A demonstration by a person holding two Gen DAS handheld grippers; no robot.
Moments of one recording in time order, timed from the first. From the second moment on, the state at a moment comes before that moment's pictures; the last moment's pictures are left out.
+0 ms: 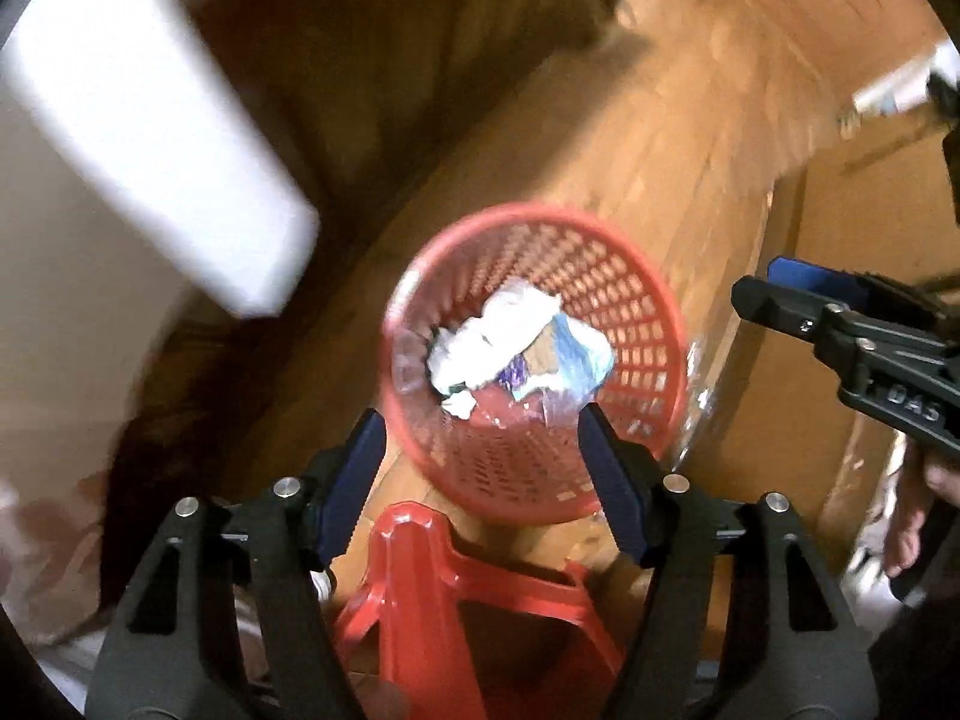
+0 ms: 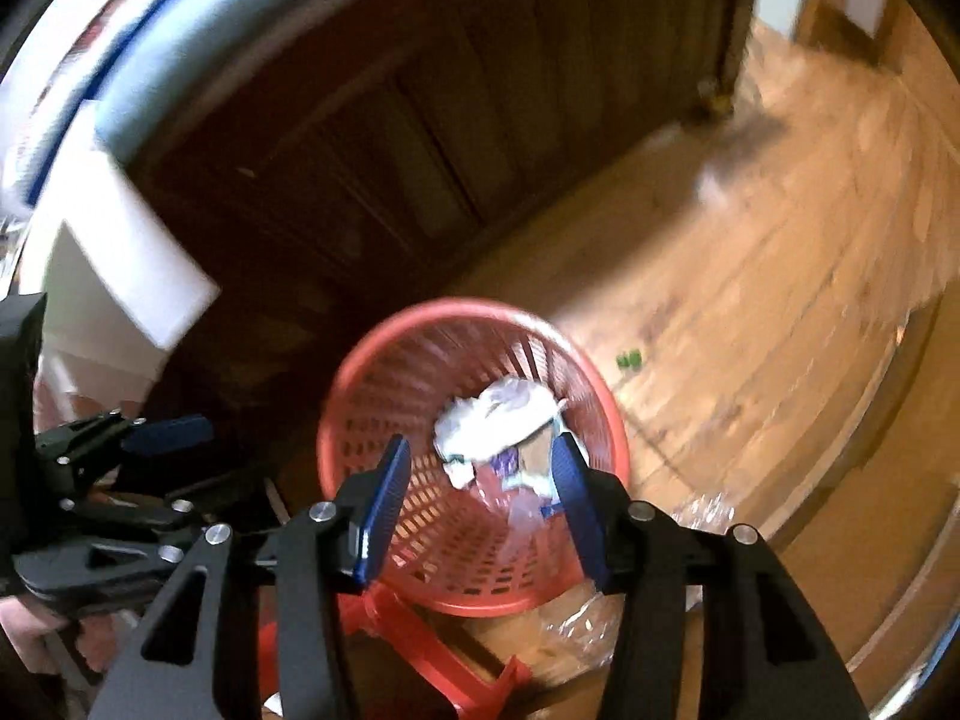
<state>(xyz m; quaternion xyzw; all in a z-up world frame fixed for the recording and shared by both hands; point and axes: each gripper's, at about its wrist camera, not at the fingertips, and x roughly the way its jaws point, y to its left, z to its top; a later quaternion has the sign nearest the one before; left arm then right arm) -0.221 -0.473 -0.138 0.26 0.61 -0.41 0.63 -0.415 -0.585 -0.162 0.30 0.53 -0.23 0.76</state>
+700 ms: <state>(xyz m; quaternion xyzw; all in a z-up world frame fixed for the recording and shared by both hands) -0.014 -0.112 0.062 0.04 0.43 -0.15 0.89 -0.179 -0.344 0.048 0.11 0.42 0.05 0.90</state>
